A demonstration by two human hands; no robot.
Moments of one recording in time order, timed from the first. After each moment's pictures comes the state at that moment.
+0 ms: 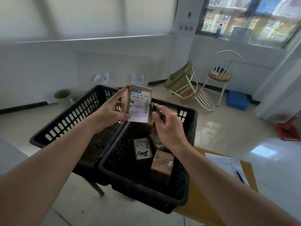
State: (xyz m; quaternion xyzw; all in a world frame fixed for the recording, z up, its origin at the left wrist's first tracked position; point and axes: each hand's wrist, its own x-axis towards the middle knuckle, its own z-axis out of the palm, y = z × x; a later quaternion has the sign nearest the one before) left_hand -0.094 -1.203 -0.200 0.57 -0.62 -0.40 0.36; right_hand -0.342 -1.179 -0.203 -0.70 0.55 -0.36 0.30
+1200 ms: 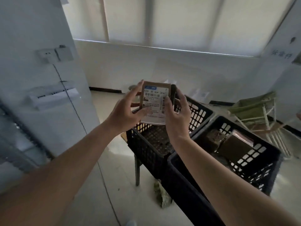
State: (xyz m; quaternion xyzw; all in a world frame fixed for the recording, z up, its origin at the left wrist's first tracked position) left_hand 0.041 -1.000 -0.161 0.68 -0.54 -0.09 0.48; right_hand -0.108 -1.100 -0.173 -0.62 0.34 -0.48 0.51
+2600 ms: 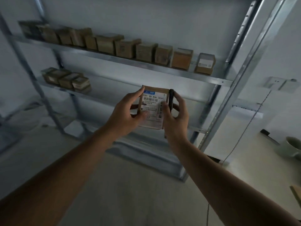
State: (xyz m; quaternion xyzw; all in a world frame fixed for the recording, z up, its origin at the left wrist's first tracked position) left_hand 0.114 -0.172 -0.147 0.84 -0.14 0.18 0.50; right_hand 0.123 -0.354 -0.155 -0.69 -0.02 -0.17 0.70
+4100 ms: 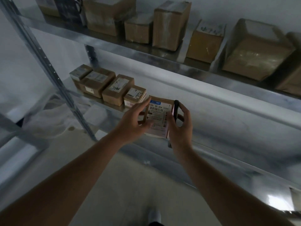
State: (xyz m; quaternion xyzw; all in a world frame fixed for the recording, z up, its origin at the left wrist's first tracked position) left_hand 0.557 0.432 -0.263 0.87 -0.06 0.02 0.49; right_hand 0.569 0.250 -0.274 -0.75 0.10 -0.07 0.65
